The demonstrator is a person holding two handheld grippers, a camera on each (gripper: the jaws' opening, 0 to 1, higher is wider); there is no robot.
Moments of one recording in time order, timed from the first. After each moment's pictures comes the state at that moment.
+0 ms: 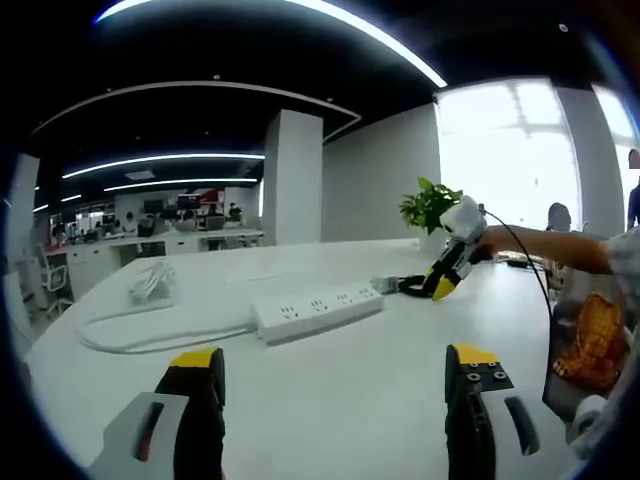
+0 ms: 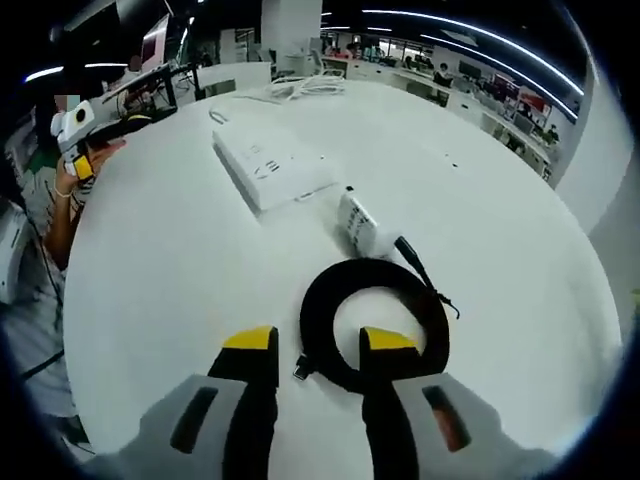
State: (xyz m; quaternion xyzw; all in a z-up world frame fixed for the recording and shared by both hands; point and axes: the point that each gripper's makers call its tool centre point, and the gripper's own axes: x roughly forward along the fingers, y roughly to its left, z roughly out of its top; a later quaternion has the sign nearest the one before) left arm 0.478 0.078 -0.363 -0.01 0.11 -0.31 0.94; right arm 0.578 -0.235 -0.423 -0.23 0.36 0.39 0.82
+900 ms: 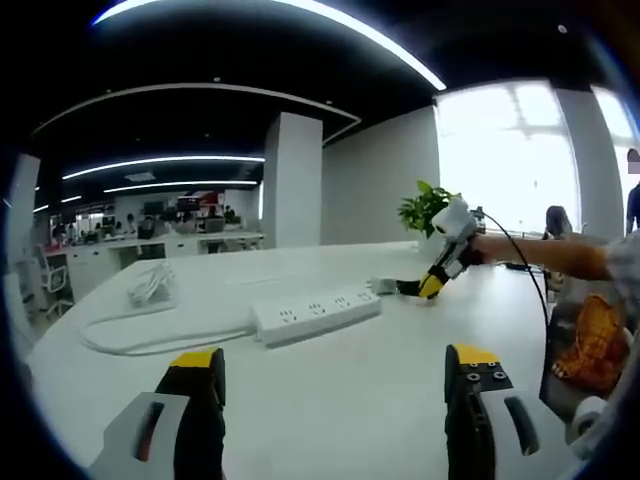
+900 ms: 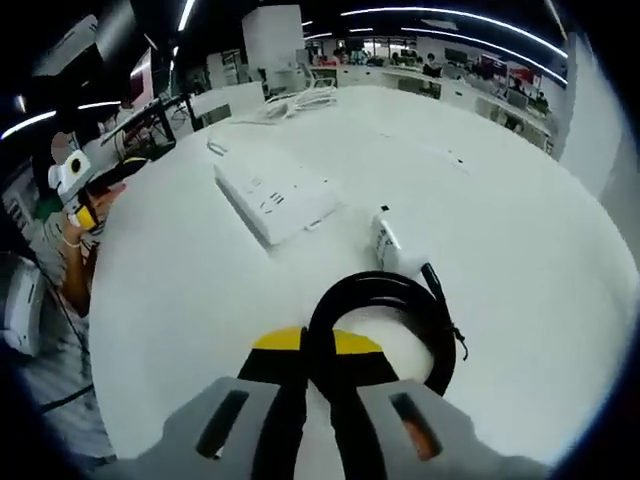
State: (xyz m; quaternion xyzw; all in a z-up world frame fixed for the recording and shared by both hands) left arm 0.473 0.078 -0.357 -0.01 0.10 -0.31 0.95; right arm 0.579 -0.210 -0.409 -0.12 0.36 0.39 0.84
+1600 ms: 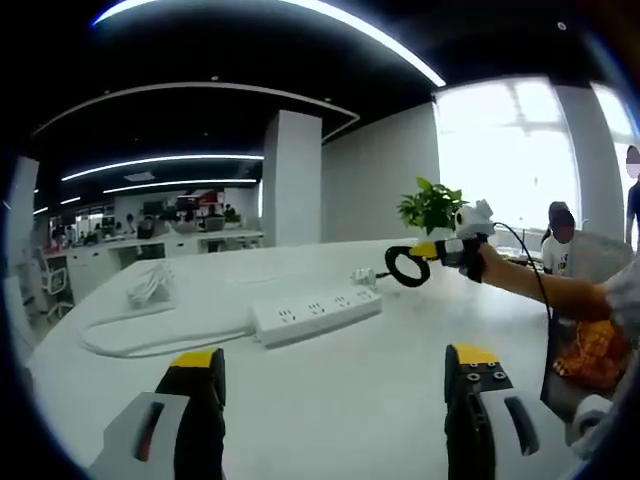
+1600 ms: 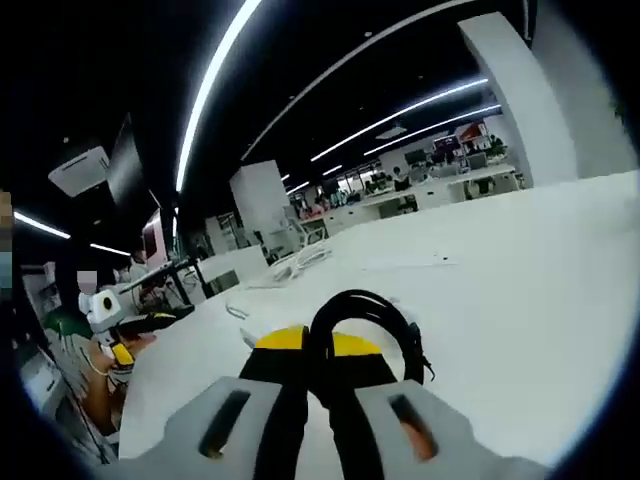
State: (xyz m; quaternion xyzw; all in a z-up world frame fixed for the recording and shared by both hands) left arm 0.476 0.075 -0.356 -0.01 0.10 -0.31 0.94; right arm 0.583 -0.181 -0.331 0.14 0.09 0.38 0.91
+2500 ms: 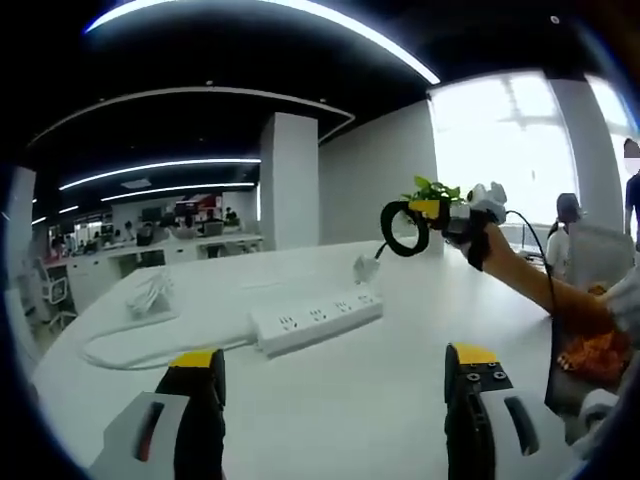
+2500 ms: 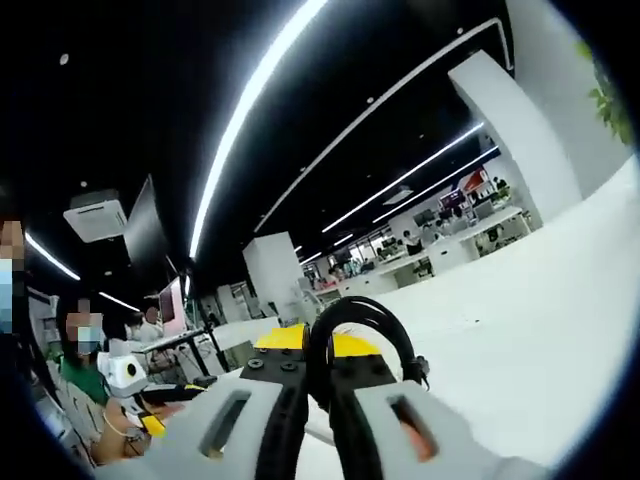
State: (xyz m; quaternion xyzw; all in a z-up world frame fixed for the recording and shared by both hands) left arm 0.482 0.072 -0.350 0.01 0.10 -0.31 0.95; right arm 0.580 -0.165 -0.245 0.20 -0.04 0.37 0.91
